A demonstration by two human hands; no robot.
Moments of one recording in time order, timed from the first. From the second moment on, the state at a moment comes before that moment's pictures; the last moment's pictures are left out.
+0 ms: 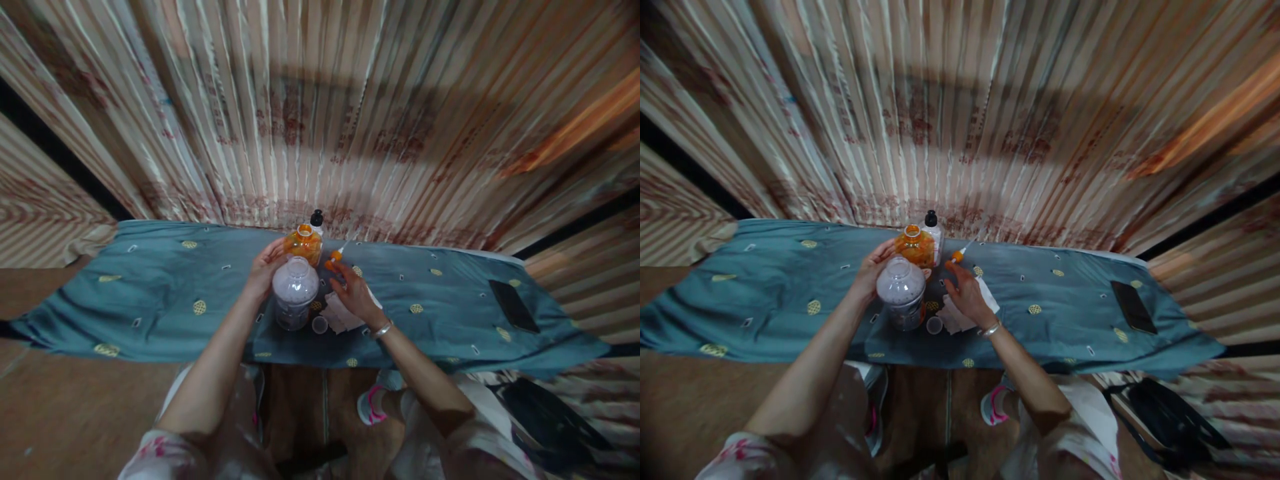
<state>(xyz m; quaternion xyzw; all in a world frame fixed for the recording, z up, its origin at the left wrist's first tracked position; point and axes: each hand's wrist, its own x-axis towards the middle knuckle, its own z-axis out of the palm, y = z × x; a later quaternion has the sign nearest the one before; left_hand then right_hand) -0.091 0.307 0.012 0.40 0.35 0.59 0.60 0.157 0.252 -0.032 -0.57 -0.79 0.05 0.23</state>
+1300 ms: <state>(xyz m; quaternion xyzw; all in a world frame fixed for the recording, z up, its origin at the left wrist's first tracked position) -0.104 0.276 0.000 0.35 0.42 0.62 0.56 0.073 0.162 -0.052 -0.52 -0.56 0.41 0.50</state>
